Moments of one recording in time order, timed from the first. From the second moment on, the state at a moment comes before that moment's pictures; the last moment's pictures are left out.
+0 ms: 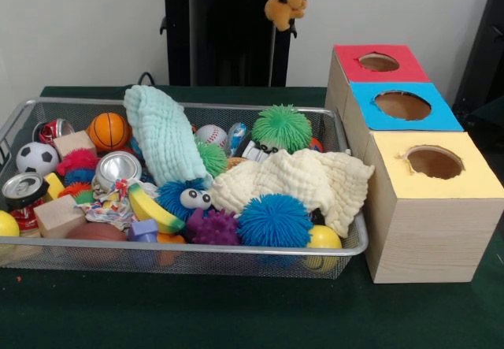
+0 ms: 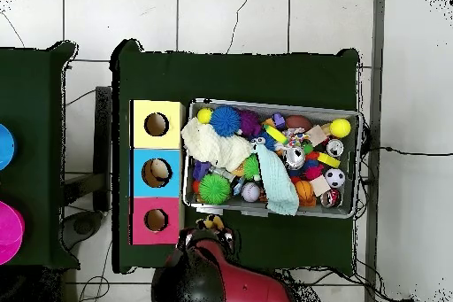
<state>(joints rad) -0.16 -1.16 -0.09 2.29 0.08 0.38 1.37</state>
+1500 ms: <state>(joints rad) 0.23 -0.98 -0.09 2.53 0.36 0.03 1.95</state>
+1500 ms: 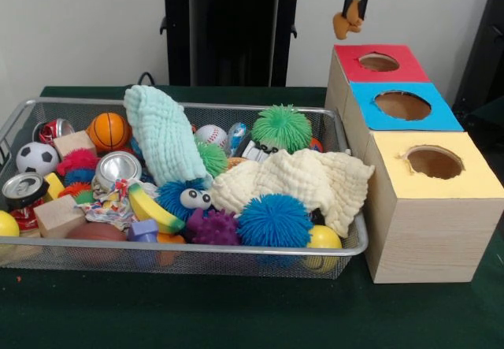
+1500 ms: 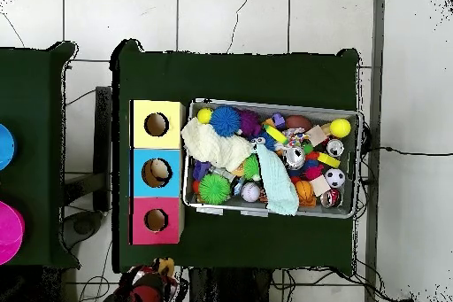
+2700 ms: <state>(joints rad) 0.47 -0.89 -0.24 2.45 0.47 0.08 2.08</state>
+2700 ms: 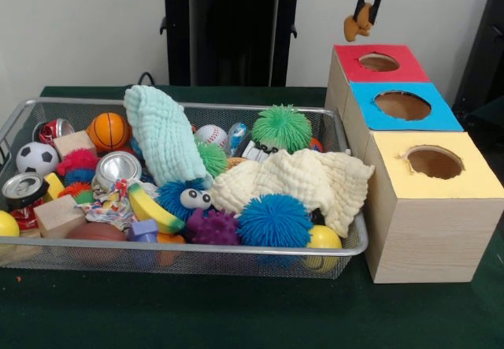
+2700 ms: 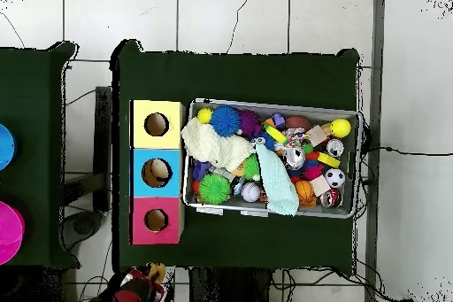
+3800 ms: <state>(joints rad) 0.46 -0.89 -0.36 2.15 0.34 0.38 2.08</state>
